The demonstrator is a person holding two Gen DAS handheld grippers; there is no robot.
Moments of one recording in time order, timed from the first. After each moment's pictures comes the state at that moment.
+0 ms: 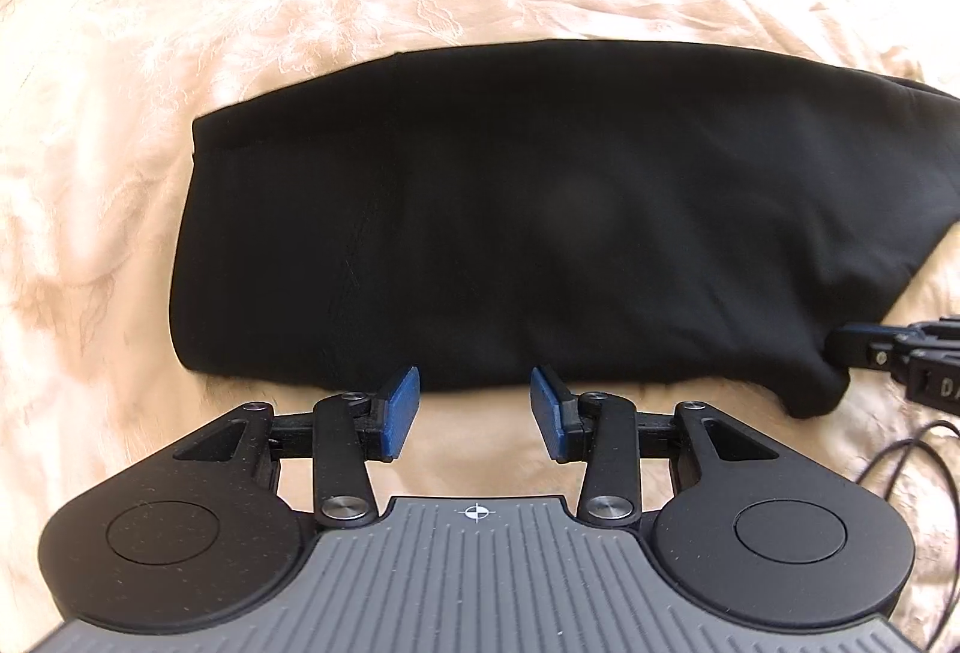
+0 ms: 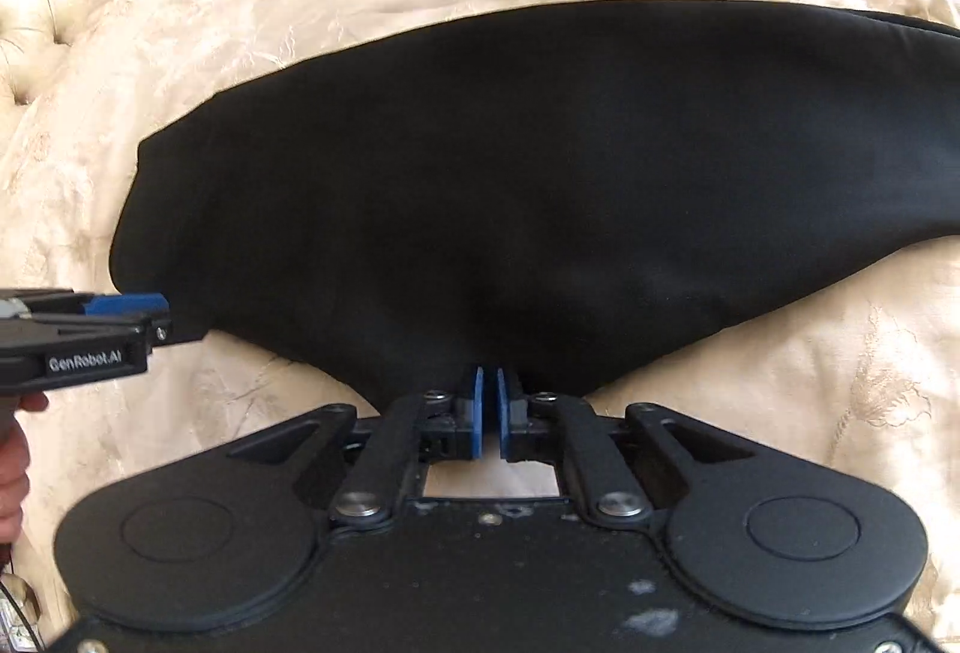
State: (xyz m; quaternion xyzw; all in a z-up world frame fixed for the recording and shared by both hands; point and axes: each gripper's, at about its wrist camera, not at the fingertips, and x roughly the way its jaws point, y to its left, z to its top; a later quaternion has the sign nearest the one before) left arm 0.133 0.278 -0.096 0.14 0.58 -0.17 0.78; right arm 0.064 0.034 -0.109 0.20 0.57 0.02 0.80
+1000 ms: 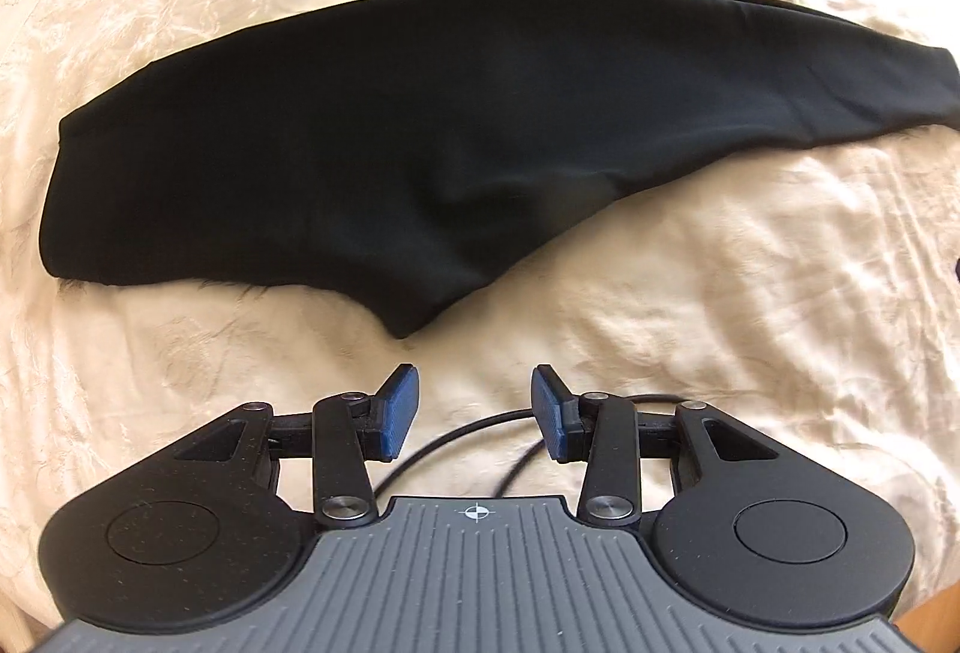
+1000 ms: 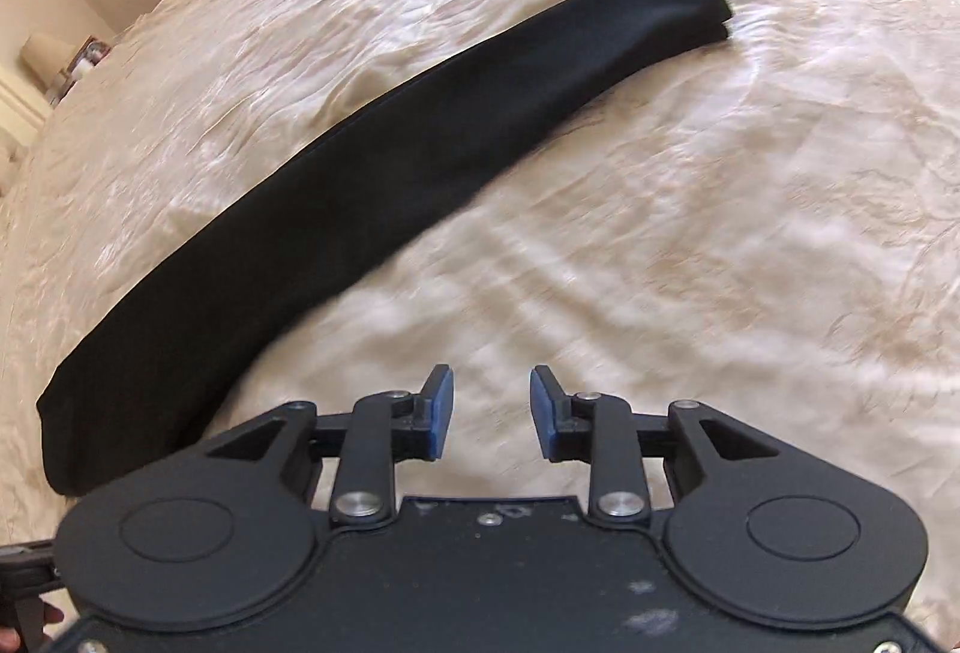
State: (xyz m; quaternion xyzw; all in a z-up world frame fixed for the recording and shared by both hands) left arm 0.062 0.092 -0.071 0.15 0.61 -0.15 0.76; right arm -0.103 -0.226 -0.054 0.31 0.49 -0.21 0.79
